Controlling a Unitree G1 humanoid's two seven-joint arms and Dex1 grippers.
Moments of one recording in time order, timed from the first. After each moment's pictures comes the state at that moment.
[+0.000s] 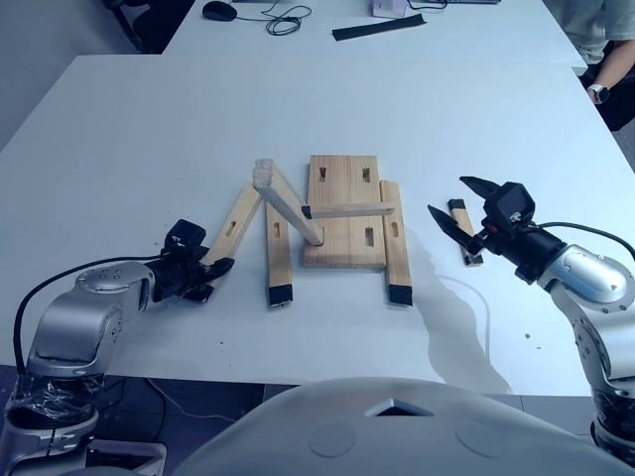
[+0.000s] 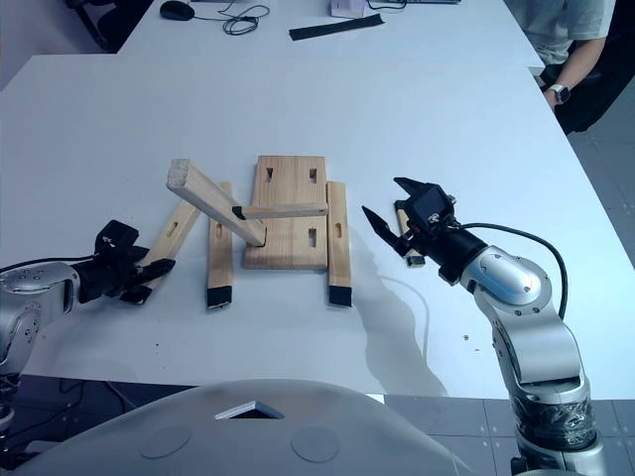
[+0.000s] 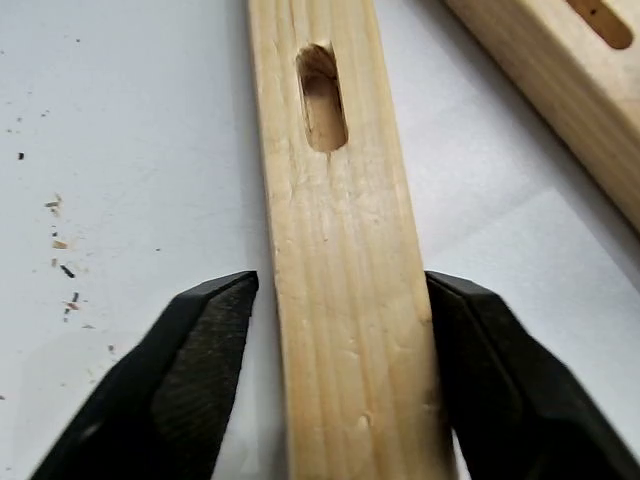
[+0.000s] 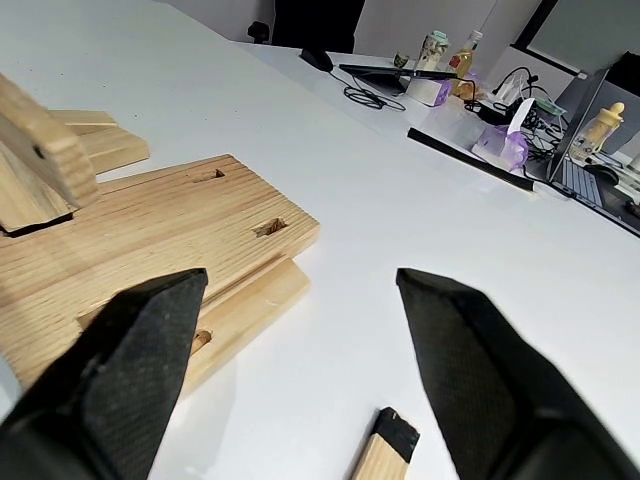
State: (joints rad) left arm 0.19 0.77 0.12 -0.37 -0.41 1.00 -0.53; right arm 0.20 -0.60 -0.07 -0.65 0.25 0.51 0.54
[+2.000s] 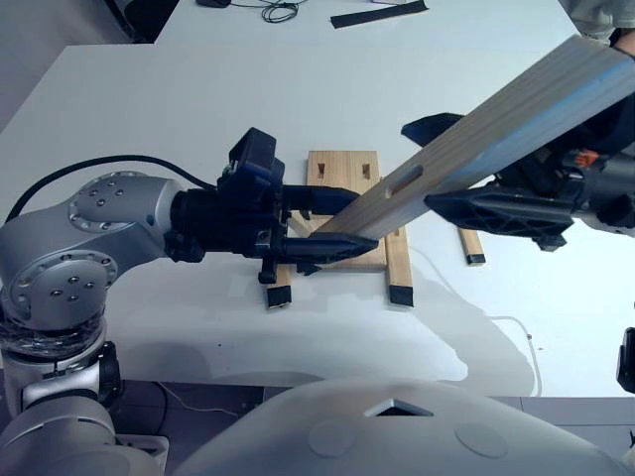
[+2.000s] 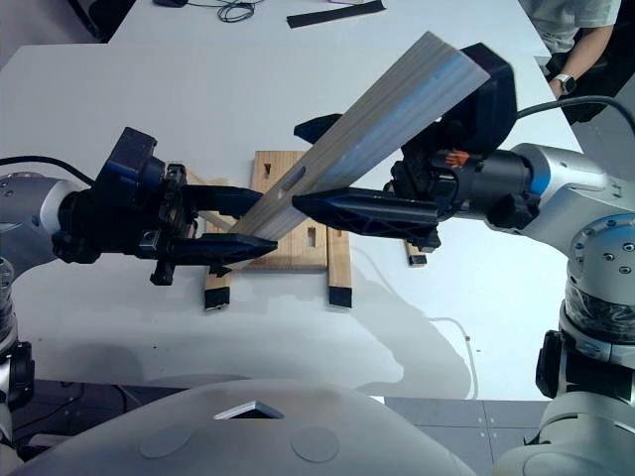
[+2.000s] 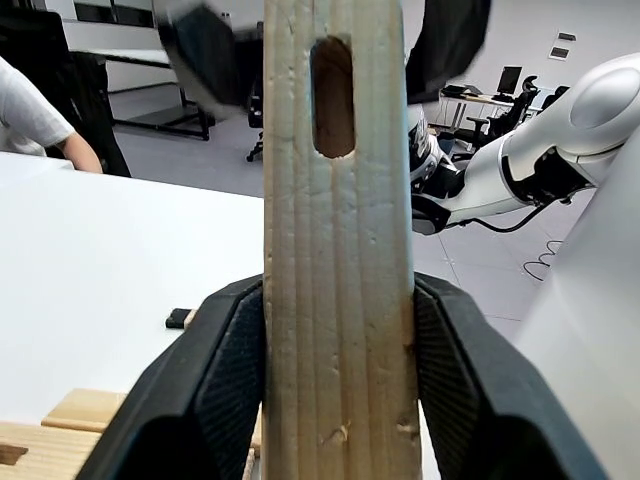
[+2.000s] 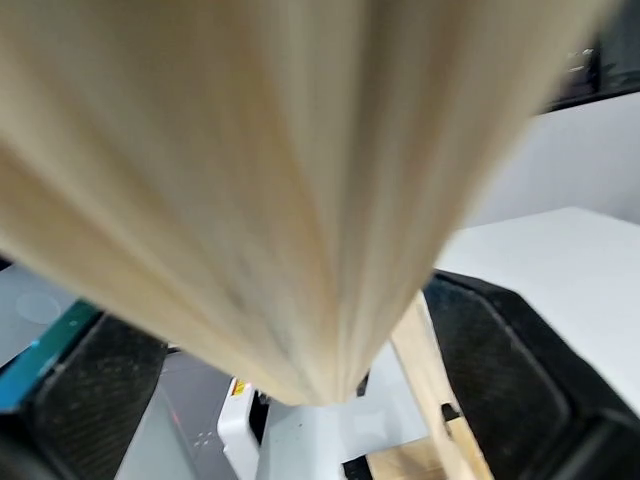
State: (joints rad) left arm -0.33 0.78 0.11 -0.71 -1.28 0.92 -0.77; right arm -0.39 -0.81 -0.16 -0.53 1.57 0.91 0.72
